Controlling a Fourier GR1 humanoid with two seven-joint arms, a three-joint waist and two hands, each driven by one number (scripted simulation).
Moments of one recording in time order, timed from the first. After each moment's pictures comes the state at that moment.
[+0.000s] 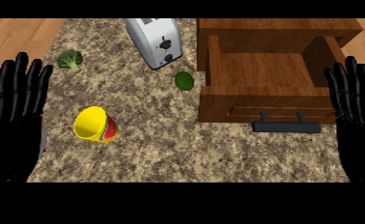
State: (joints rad) left arm 0.00 0.09 0.02 -2.10 0.01 0.00 0.00; right arm 0.03 -0.09 -0.01 -2.10 0.06 0.00 0.00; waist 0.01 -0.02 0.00
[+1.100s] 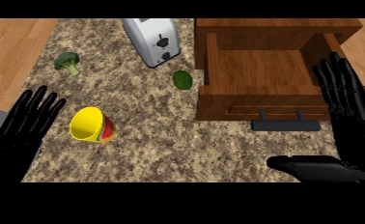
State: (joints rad) left arm 0.16 0.22 0.18 -1.86 0.52 -0.46 0.00; right arm -0.01 -0.13 -0.03 -2.05 0.04 0.08 0.02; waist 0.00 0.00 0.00
